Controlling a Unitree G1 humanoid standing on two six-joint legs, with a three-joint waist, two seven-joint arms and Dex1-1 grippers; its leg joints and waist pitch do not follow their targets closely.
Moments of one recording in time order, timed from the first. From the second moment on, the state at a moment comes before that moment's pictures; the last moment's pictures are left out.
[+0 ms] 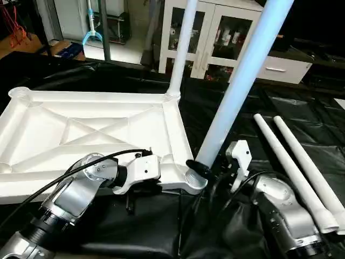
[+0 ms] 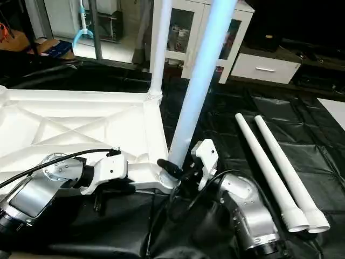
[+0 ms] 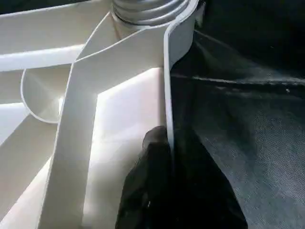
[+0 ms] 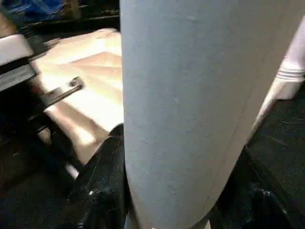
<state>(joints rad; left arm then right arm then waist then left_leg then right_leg) -0.36 0.54 -0.41 0.05 0.11 0.34 -1.09 -0.16 -0.27 0.17 0.15 0.34 0.07 0.70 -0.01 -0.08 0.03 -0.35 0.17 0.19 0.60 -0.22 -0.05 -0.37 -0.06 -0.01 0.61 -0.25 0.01</state>
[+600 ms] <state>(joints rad) -0.51 0.18 -0.36 0.03 0.15 0.70 -0.73 -0.41 -0.14 -0.02 0.50 0.17 0.02 -0.14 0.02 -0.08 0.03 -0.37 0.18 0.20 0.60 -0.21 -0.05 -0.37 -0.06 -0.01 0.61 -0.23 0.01</state>
